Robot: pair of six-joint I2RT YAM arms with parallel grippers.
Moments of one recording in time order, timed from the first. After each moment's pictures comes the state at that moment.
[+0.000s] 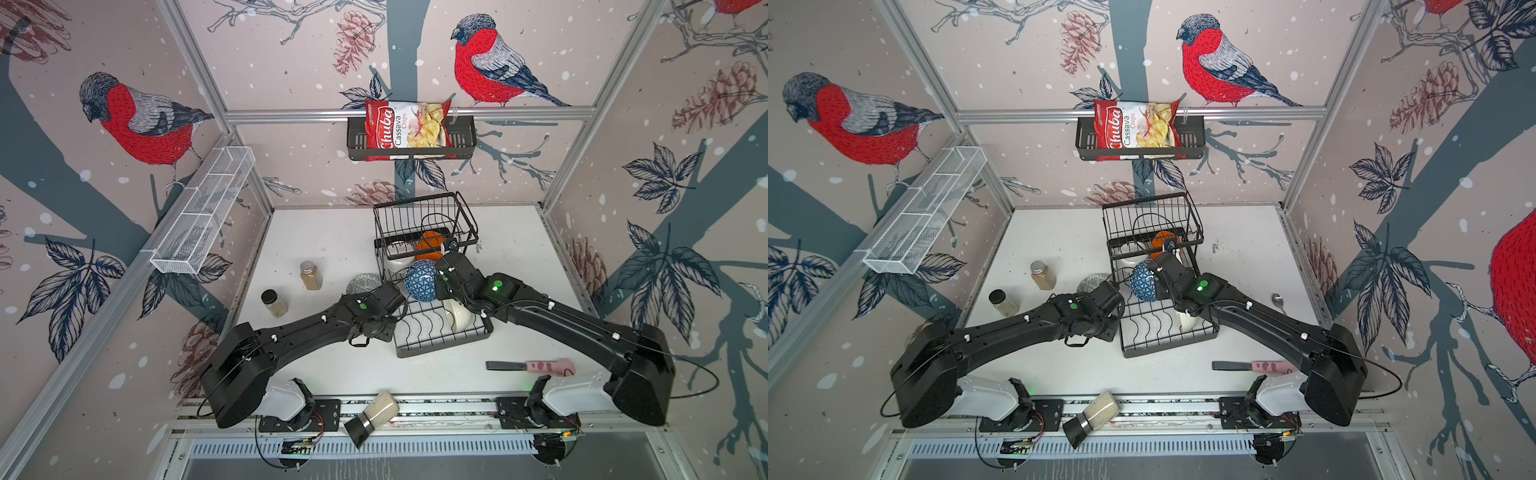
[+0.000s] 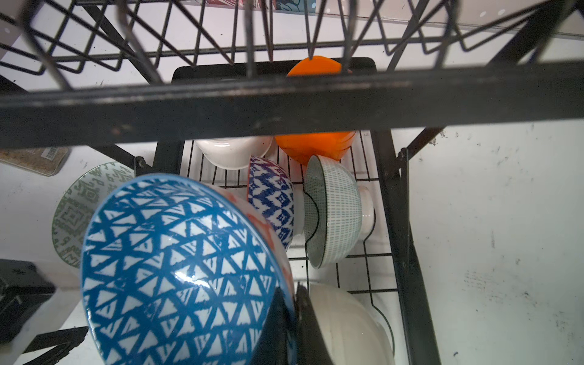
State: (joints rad) left arm -0.88 1.42 0.87 -0.69 -0.12 -0.50; right arm 0.92 1.37 1.11 -0.59 0.43 0.50
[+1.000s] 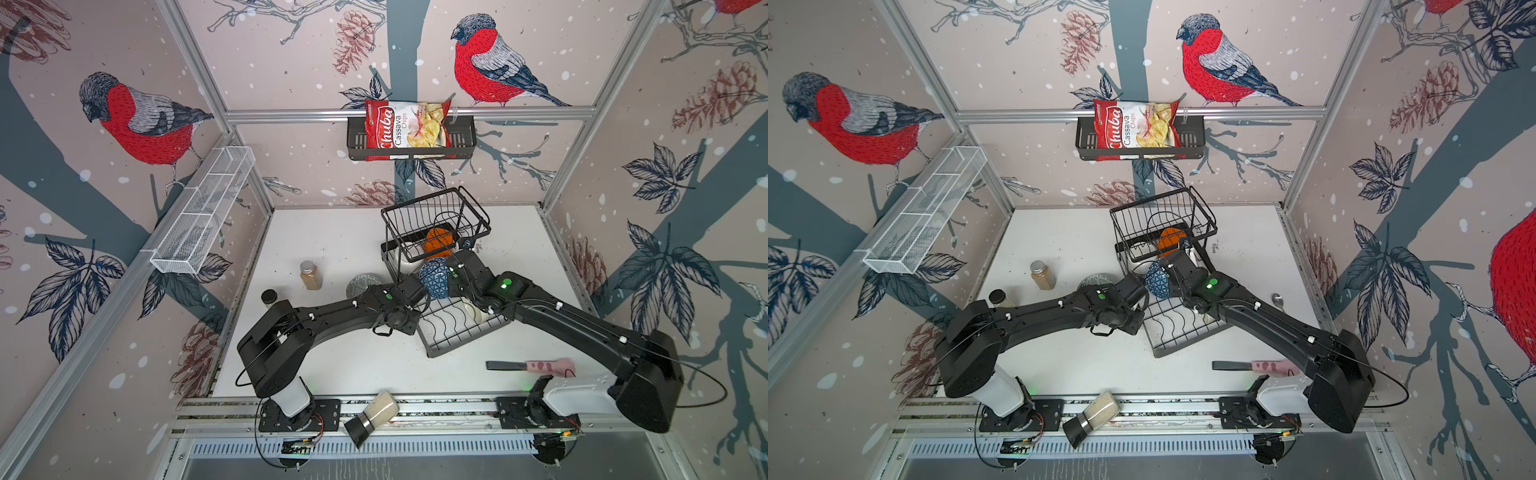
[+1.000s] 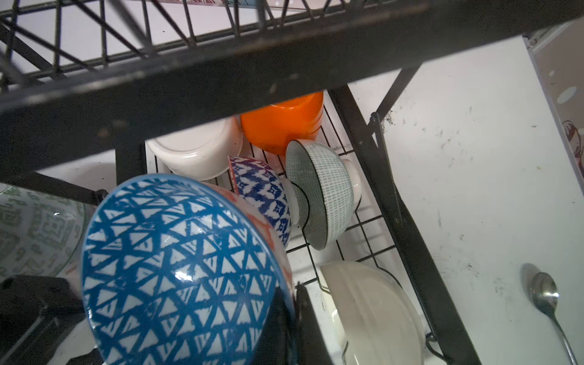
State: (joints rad) left arm -0.93 1.63 1.05 -0.60 -0.03 -0.46; right arm 0.85 1.33 1.07 -0.64 0.48 0.50
